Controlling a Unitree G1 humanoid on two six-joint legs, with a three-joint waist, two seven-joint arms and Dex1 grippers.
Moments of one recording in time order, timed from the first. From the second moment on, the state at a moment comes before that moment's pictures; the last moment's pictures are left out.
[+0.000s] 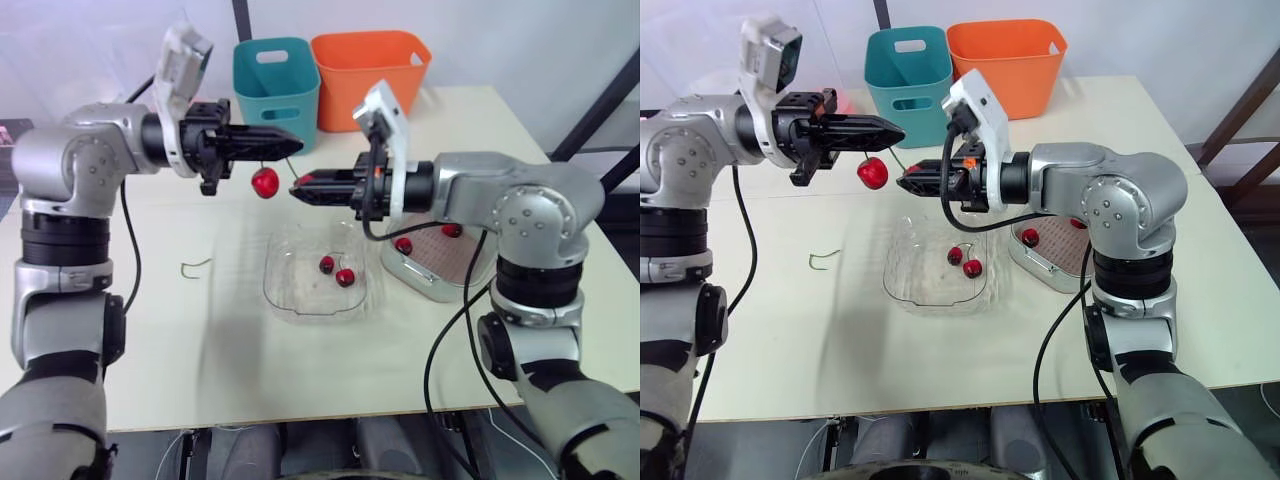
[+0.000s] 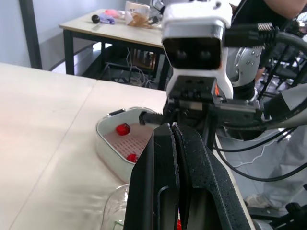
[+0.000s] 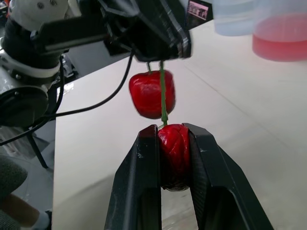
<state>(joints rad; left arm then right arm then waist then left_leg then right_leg) -1.06 0.68 0.02 0.20 -0.69 0.87 -1.35 -0.95 -0.39 0.00 -0.28 0.75 1.34 0.66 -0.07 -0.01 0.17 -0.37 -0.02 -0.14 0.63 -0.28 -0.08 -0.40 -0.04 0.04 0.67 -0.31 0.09</state>
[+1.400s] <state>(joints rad) -0.99 0.69 0.01 0.19 -0.64 0.79 -1.35 -0.68 -0.85 0.00 -0.04 0.43 0.91 0.80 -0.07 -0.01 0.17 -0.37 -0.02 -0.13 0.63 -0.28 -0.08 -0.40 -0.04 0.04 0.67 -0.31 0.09</state>
